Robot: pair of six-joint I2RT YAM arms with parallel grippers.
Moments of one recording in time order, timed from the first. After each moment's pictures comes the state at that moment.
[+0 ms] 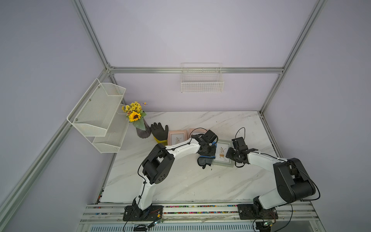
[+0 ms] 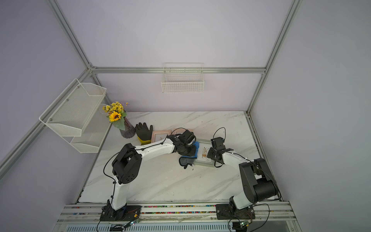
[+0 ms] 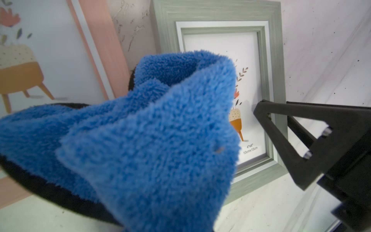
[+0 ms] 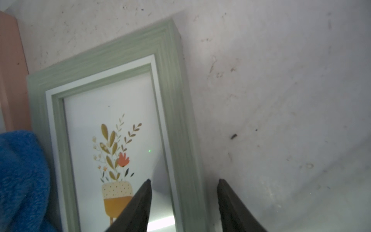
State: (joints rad) left arm -0.83 2.08 1.63 -0.61 0.06 -0.58; right arm 0.25 1.53 0.72 -0.23 0.07 0.66
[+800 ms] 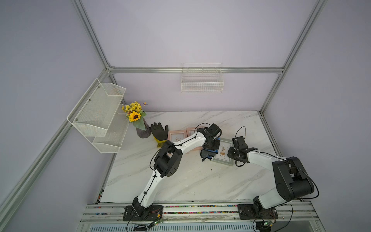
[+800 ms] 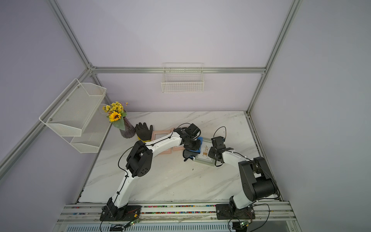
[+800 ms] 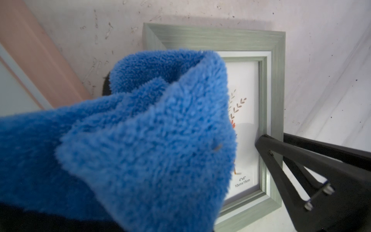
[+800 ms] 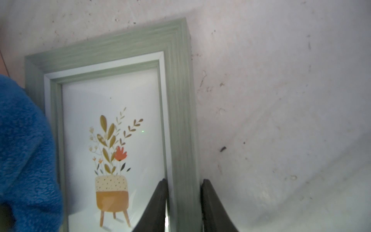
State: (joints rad) left arm -0.81 2.30 1.95 -0.75 0.13 -0.52; right arm 0.24 1.55 0.73 -0.23 0.09 0.64
